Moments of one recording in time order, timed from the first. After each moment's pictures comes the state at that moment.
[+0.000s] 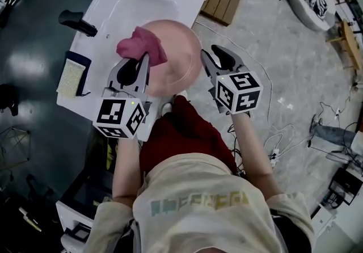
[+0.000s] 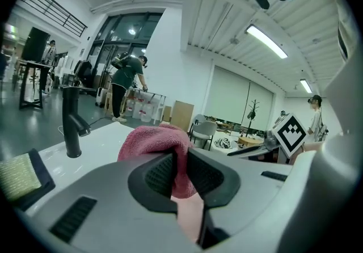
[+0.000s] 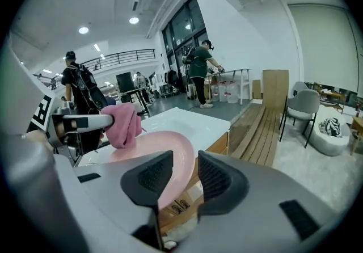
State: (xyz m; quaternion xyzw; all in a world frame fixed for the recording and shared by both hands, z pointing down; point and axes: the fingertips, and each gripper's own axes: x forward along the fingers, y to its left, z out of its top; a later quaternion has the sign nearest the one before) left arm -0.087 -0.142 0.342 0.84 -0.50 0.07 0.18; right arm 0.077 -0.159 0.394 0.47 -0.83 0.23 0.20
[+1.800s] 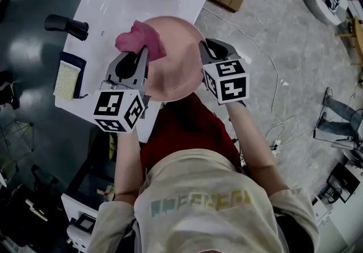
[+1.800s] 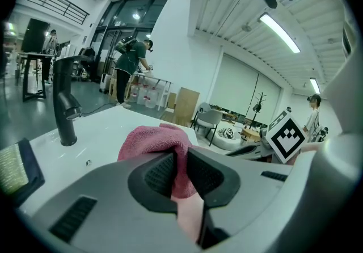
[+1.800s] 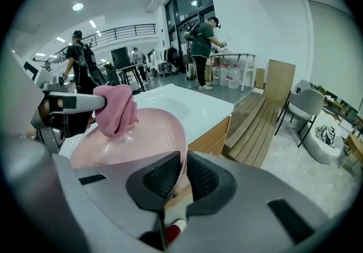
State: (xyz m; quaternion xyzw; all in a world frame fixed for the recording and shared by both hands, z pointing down) left arm -0.086 -0.188 0.391 0.82 -0.50 0.12 0.24; right arm 0.067 -0.205 0.460 0.45 -0.80 0.24 0.31
